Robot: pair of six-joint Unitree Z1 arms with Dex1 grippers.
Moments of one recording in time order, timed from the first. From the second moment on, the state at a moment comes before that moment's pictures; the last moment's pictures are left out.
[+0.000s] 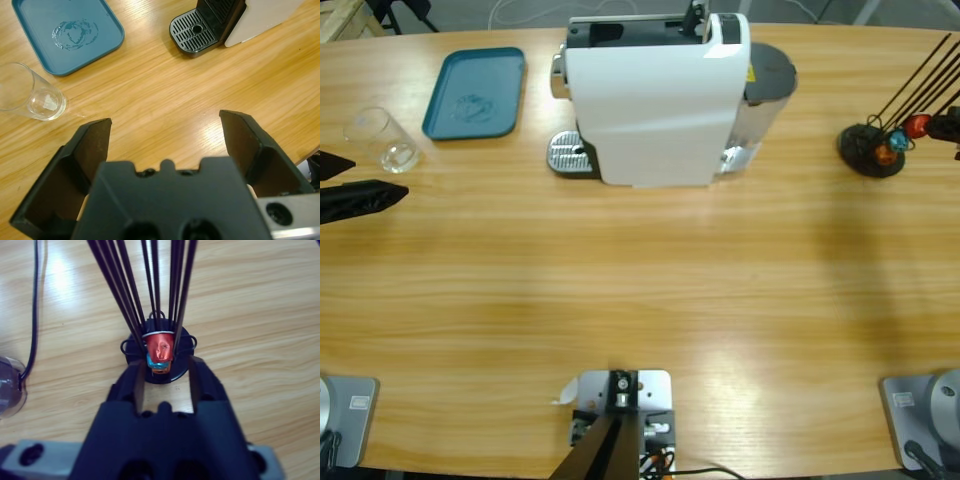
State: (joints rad) arm 0 -0.77 1.06 -0.72 0.42 0.10 -0.17; arm 1 0.18 1.31 -0.51 -0.10 -0.29 0.27
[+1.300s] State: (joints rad) arm 0 -0.77 1.06 -0.72 0.42 0.10 -0.17; arm 1 0.18 1.43 -0.48 -0.23 -0.29 0.28
